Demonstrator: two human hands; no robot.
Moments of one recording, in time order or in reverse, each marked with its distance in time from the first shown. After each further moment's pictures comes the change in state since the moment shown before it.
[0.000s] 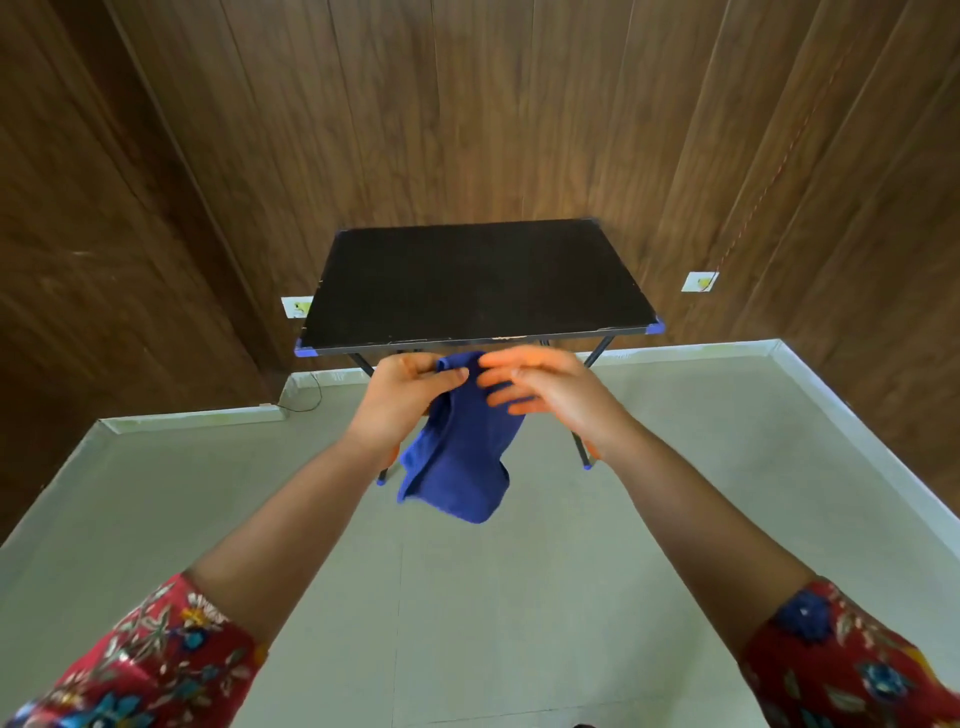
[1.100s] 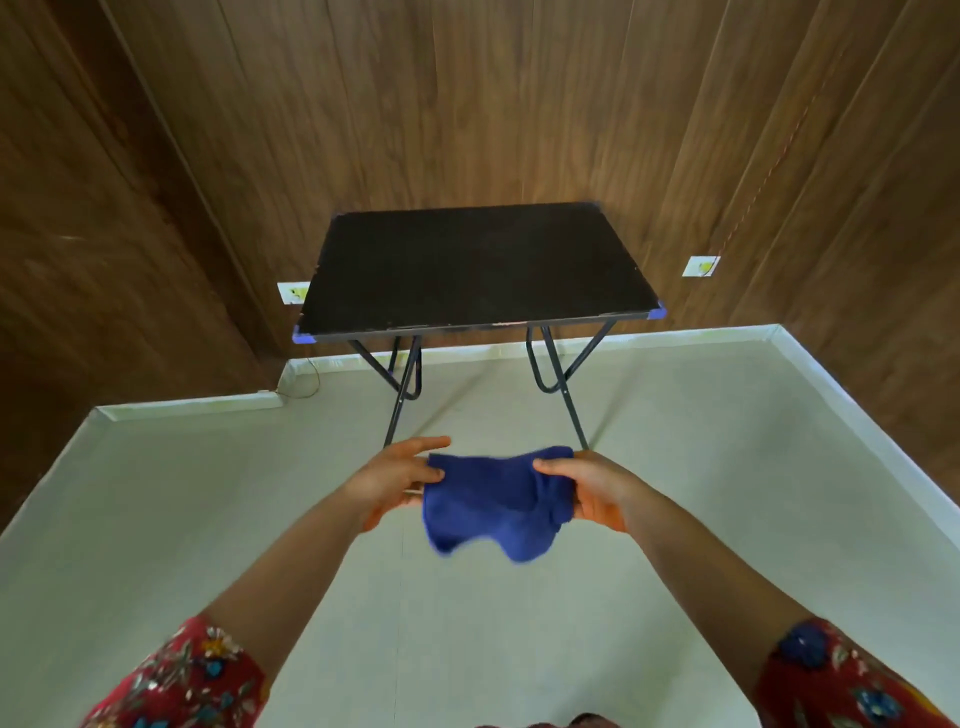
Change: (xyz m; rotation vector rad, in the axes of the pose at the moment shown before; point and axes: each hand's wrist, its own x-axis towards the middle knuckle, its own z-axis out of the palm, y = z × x) left_hand -0.004 -0.107 -0.023 -0.002 -0.292 -0.469; right_hand -0.028 0.109 -0.009 0.304 0.017 0.636
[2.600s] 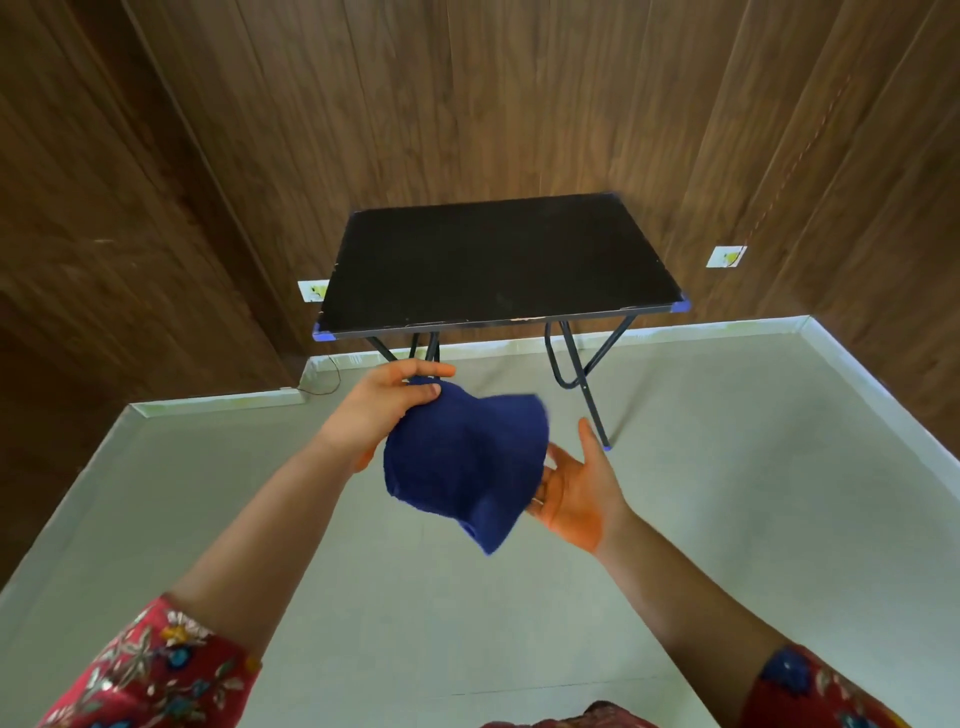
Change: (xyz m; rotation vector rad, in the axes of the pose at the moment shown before) left_hand -0.031 0.072 -0.018 0.147 0.219 0.268; right_hand 0.012 0.020 0.042 0.775 -0.146 0.016
